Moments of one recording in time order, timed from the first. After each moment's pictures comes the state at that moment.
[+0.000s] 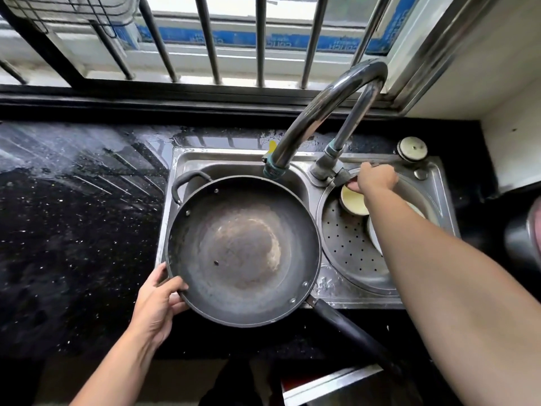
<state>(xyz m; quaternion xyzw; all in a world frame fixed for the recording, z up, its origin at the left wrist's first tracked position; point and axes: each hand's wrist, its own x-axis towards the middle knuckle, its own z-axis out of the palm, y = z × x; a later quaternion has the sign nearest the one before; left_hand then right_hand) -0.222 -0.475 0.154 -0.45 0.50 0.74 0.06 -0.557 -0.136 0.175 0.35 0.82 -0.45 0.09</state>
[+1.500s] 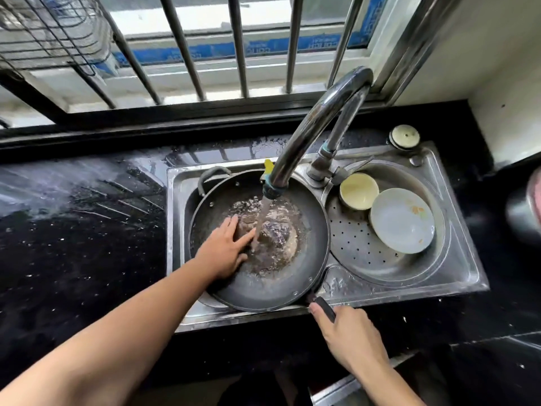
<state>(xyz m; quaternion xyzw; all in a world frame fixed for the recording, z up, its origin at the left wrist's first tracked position) -0.381 -0.463 0.087 0.16 0.94 -0.03 0.29 -0.261 -0.161 0.184 0.11 0.95 -0.17 0.25</state>
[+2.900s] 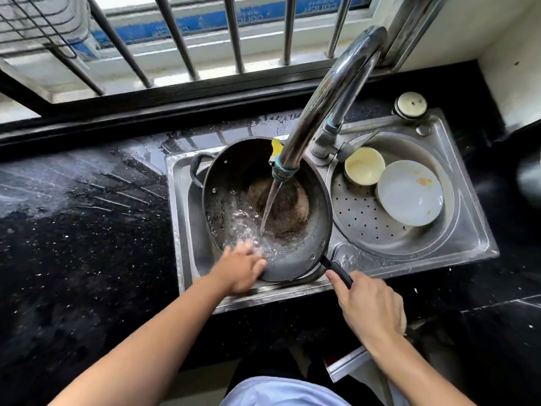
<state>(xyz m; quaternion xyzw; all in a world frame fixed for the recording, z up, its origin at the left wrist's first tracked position) -0.328 -0.445 0.106 0.11 0.89 0.13 0.43 -0.271 -0.180 0.205 0.09 0.98 -0.02 0.16</state>
